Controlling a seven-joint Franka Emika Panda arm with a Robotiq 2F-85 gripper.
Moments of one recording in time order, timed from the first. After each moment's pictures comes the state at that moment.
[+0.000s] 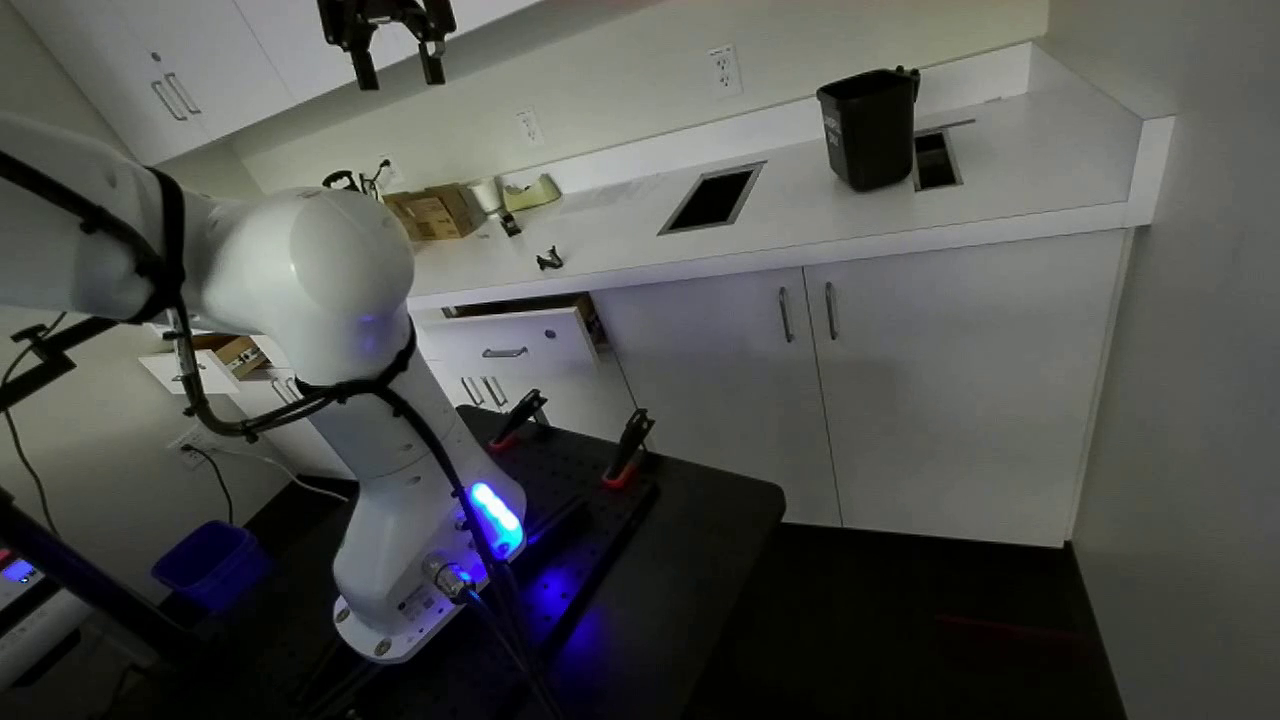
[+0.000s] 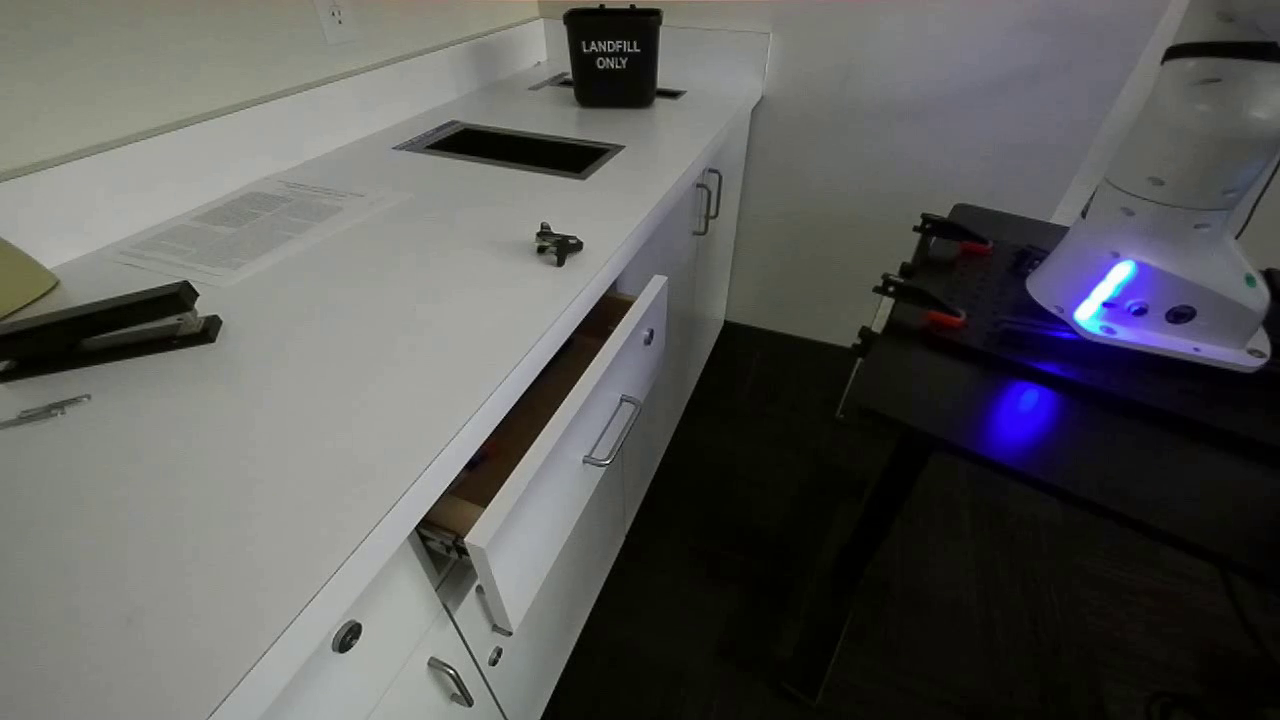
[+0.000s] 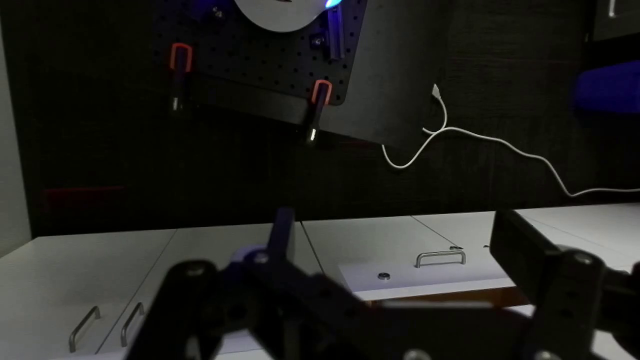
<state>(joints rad) 0.13 -0.85 -0.03 -2.38 0.15 1.36 -0.11</state>
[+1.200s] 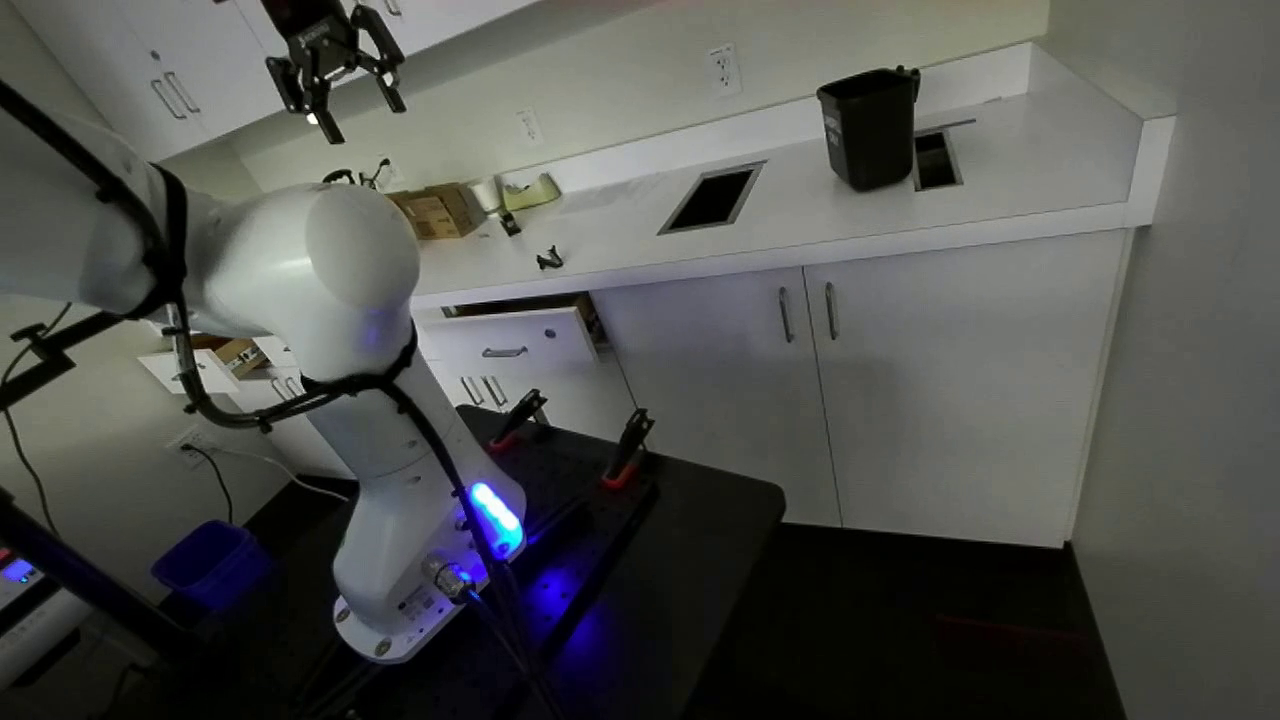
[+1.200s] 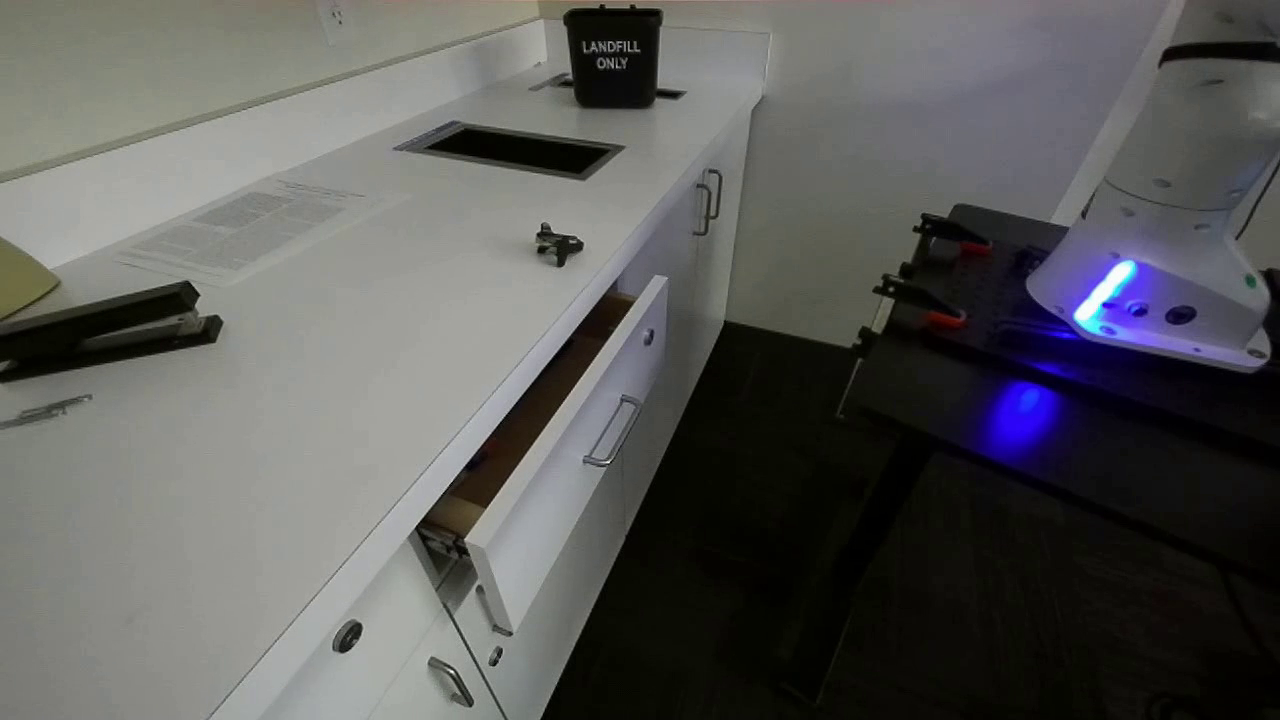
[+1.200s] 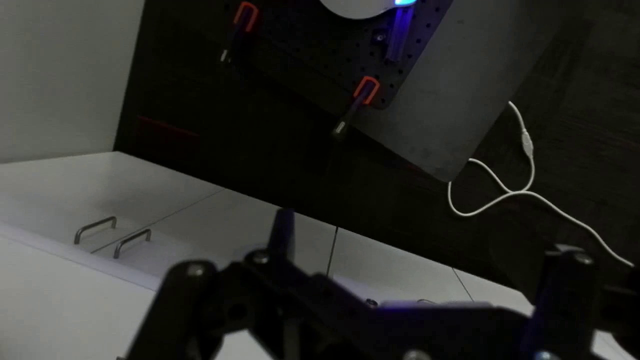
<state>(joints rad) 0.23 -0.80 0.30 -2.38 0.09 1.44 -0.11</state>
